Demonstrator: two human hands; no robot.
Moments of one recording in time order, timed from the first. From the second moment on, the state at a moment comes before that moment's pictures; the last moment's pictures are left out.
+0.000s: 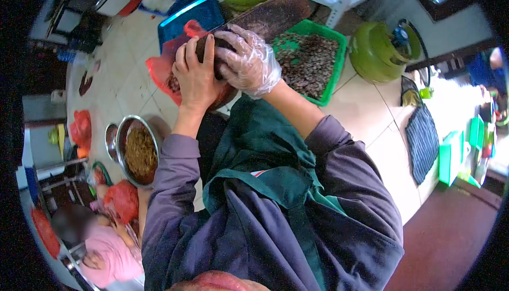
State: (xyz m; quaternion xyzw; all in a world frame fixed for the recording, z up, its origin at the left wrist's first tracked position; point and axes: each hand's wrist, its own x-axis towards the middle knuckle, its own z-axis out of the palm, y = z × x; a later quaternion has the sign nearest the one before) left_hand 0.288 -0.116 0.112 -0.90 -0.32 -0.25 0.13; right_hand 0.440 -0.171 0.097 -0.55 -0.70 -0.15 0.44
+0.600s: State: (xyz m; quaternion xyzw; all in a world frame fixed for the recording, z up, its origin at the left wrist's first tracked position) left_hand 0.364 -0.134 0.101 -0.95 -0.22 -0.20 -0.06; right_hand 0.578 -0.284 -0.014 -0.36 0.03 0.46 0.82
